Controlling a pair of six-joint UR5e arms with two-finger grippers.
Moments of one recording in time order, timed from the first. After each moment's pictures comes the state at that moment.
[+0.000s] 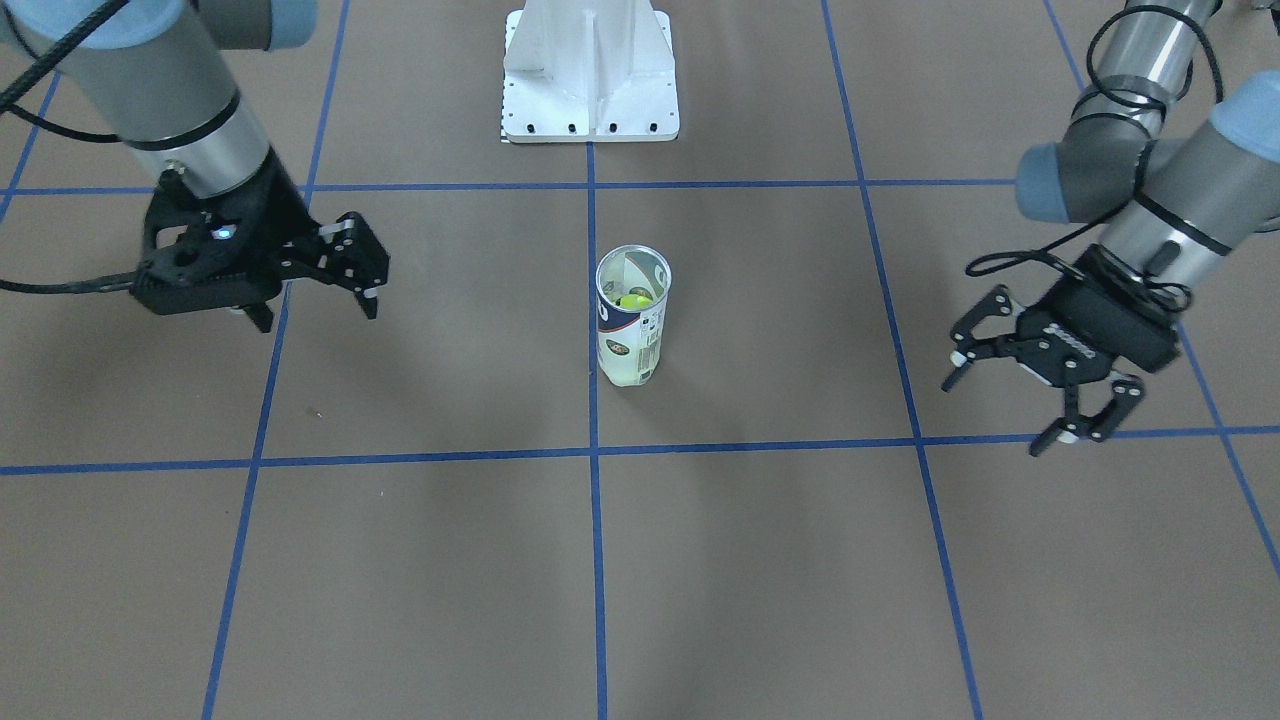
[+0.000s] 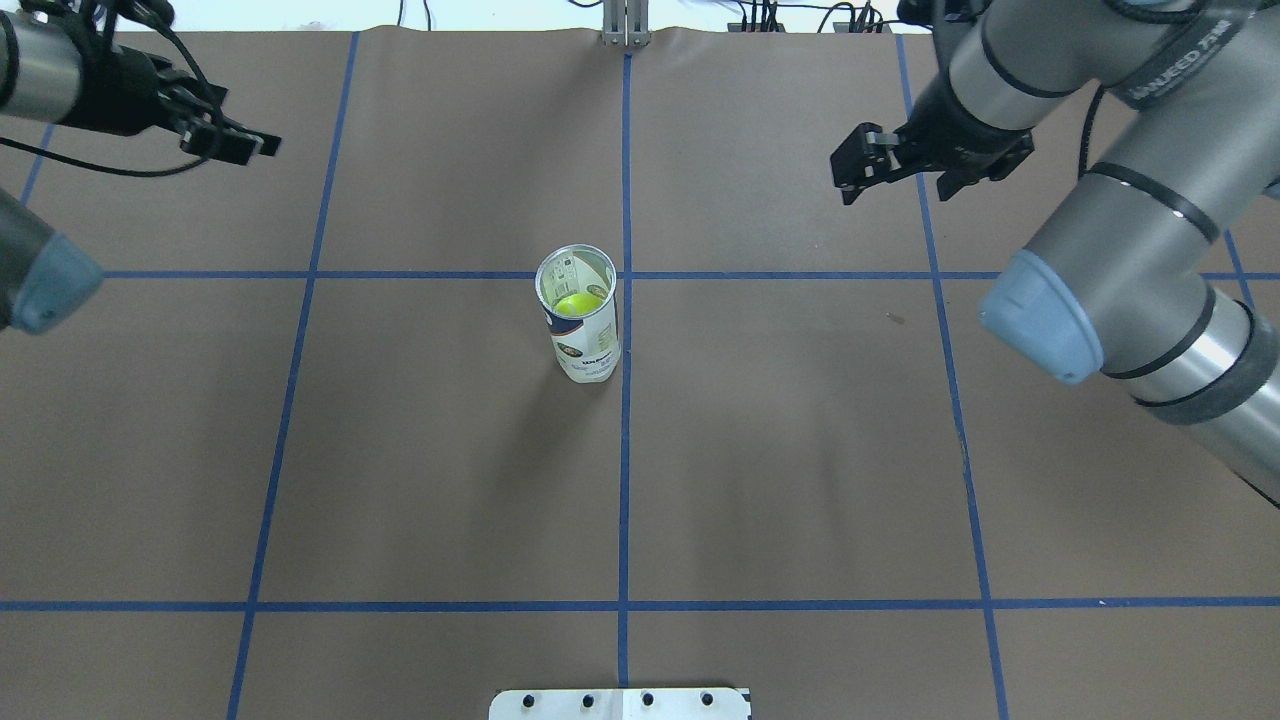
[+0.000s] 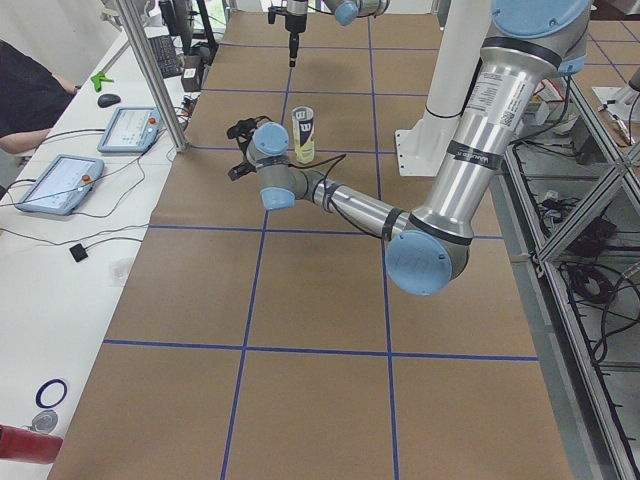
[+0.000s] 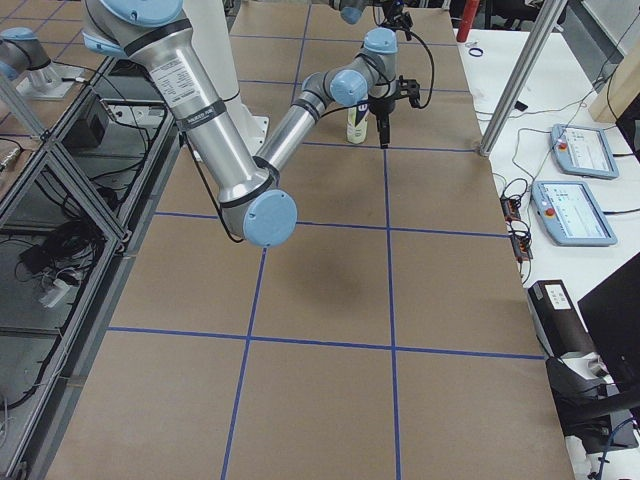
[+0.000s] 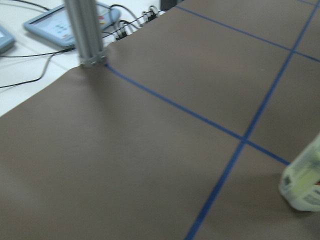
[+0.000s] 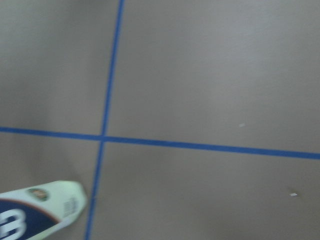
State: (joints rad) left arm -1.13 -1.93 -1.54 -2.36 -2.16 -0.37; right arm 0.95 -1.06 1.91 -1.74 2.08 0.78
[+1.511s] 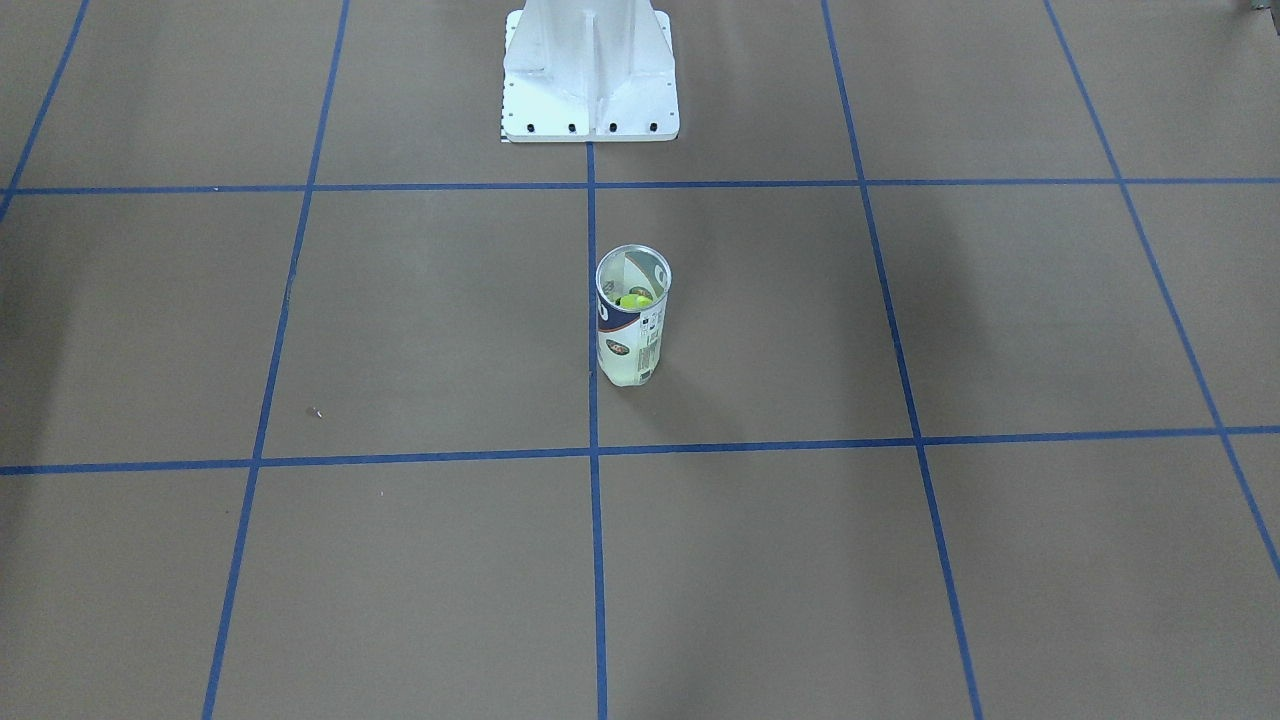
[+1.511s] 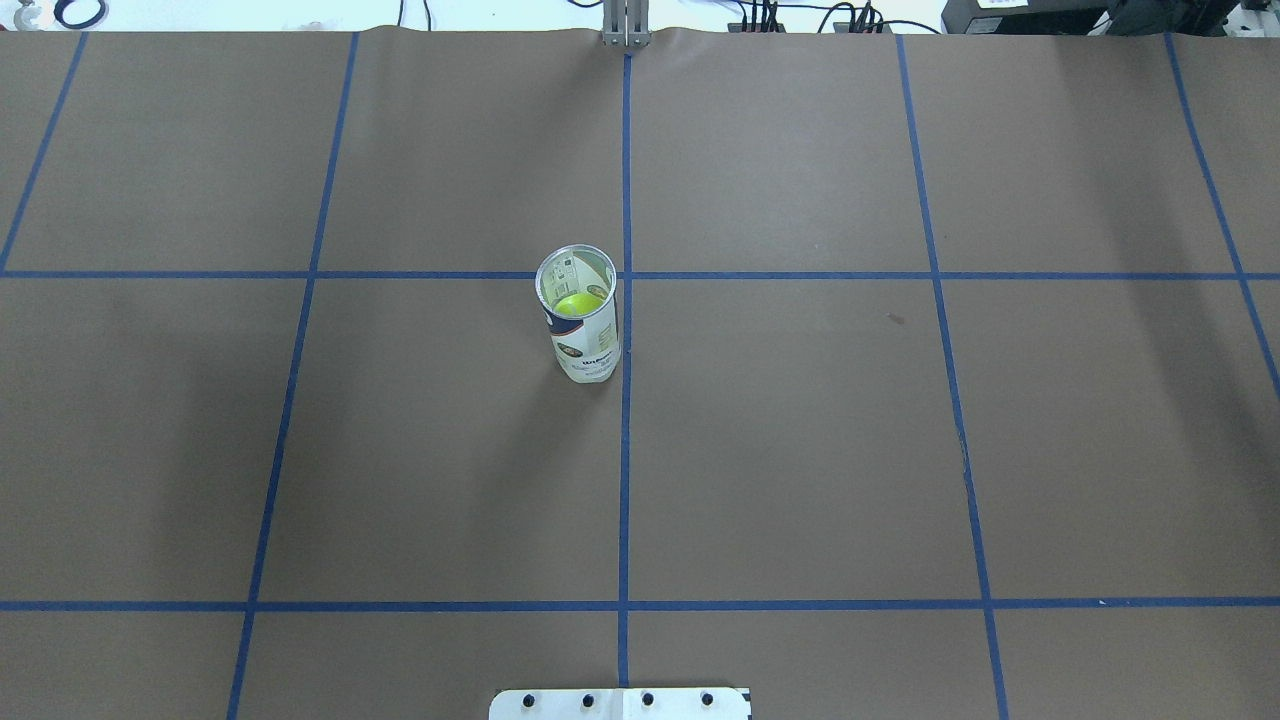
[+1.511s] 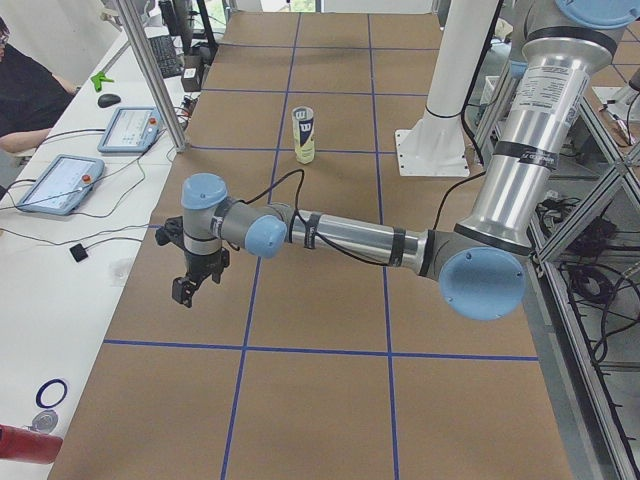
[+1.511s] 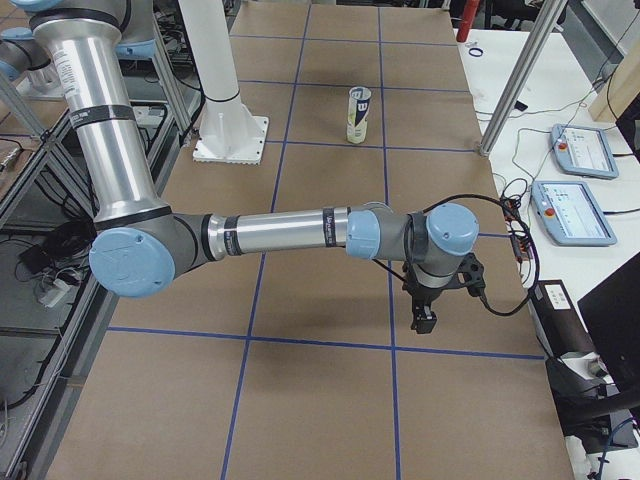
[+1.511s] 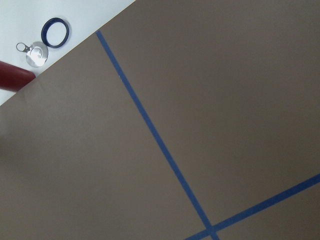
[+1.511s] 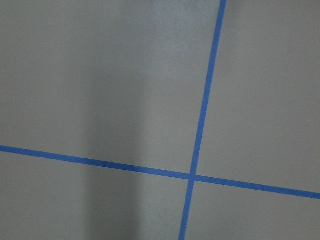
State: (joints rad) left arm -1.47 -1.80 -1.45 -1.79 -2.12 0.15; right arm 1.61 -1.34 1.47 -1.73 2.35 -0.19
